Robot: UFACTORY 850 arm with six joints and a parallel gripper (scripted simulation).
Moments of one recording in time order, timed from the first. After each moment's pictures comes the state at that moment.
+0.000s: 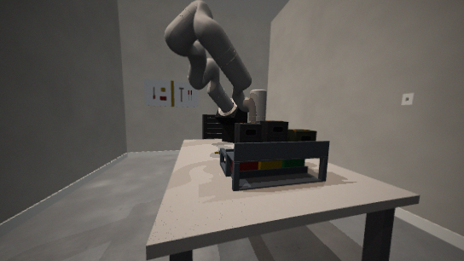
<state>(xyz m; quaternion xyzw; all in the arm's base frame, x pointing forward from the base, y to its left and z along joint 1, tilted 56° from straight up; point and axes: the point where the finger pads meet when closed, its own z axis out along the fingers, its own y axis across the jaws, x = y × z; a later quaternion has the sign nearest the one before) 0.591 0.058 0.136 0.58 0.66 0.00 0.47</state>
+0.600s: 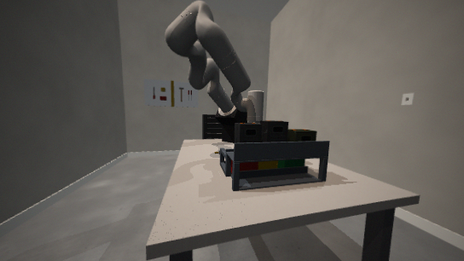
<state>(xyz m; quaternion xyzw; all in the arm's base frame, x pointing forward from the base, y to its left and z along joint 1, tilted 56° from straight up) 0.568 0.048 0.119 0.58 0.66 0.00 0.47</state>
